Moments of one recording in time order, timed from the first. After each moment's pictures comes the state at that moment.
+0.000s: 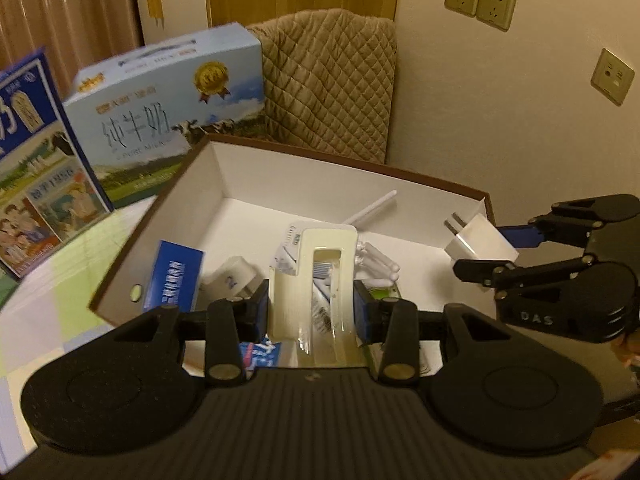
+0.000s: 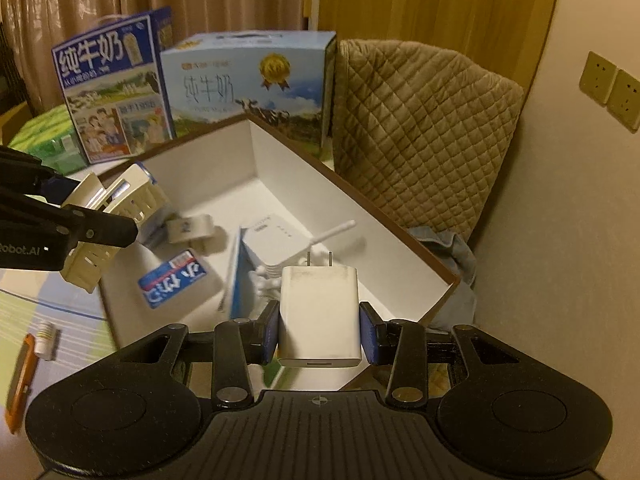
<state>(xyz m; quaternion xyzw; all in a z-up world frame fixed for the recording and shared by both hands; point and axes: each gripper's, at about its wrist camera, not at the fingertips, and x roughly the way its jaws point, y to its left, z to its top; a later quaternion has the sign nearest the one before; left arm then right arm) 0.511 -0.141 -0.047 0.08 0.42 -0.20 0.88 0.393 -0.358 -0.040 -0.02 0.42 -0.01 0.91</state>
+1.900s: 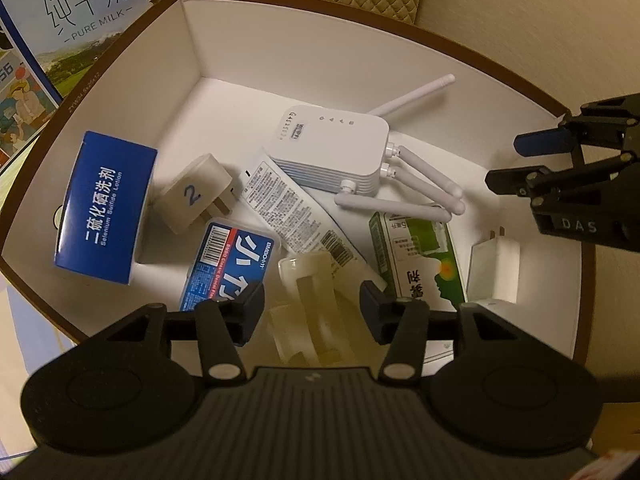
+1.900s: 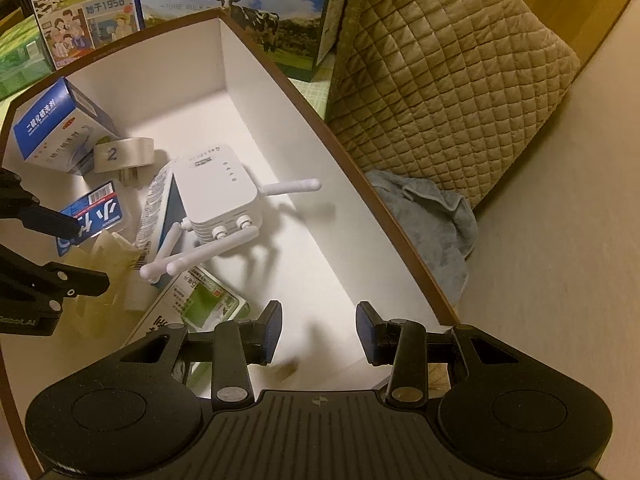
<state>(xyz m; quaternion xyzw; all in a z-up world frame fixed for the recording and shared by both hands) 0.565 -0.162 -0.137 0.08 0.56 -0.18 0.80 0.471 -0.393 -0.096 -0.09 0.53 0.01 0.84</state>
